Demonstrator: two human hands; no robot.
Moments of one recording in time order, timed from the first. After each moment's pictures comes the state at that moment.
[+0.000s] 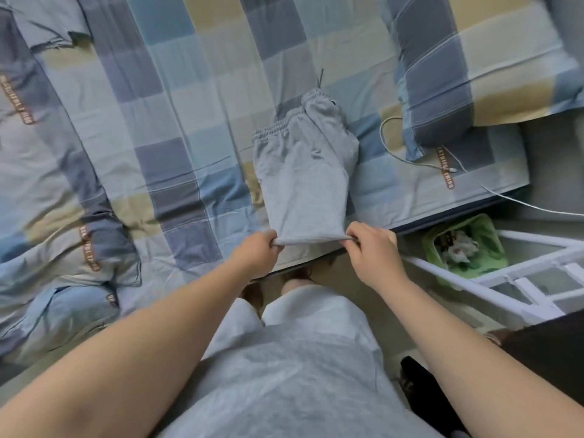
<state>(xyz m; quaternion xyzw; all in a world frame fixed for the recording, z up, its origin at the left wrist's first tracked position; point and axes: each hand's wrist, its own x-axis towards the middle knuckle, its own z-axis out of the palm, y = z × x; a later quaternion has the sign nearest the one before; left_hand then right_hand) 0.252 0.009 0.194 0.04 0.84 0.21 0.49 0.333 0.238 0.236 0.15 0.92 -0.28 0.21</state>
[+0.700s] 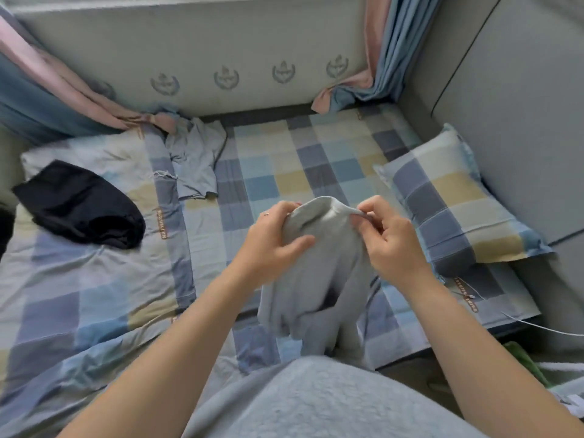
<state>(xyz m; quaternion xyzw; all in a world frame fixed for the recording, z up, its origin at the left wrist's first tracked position) 0.163 -0.161 0.471 0.20 0.84 0.49 0.09 0.221 0.053 0.499 0.01 0.86 -0.49 -0.12</state>
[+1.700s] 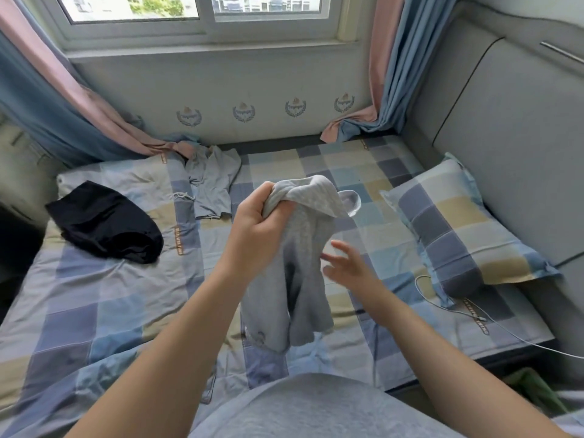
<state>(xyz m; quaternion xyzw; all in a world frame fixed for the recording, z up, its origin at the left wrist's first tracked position) 0.188 -0.195 0.557 0.16 0.73 0.67 -0.03 0.234 0.007 0.433 0.09 0.67 -0.73 0.12</state>
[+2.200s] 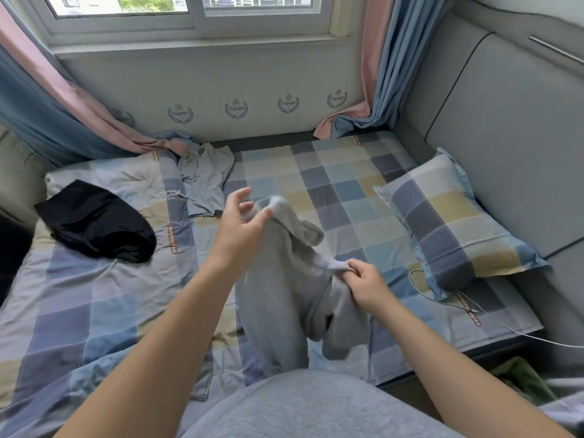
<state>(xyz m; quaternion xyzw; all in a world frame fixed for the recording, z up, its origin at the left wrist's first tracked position) 0.175 -0.206 0.528 -0.03 0.78 0.62 0.04 0.249 0.022 0.426 0.16 0.82 -0.55 0.07</state>
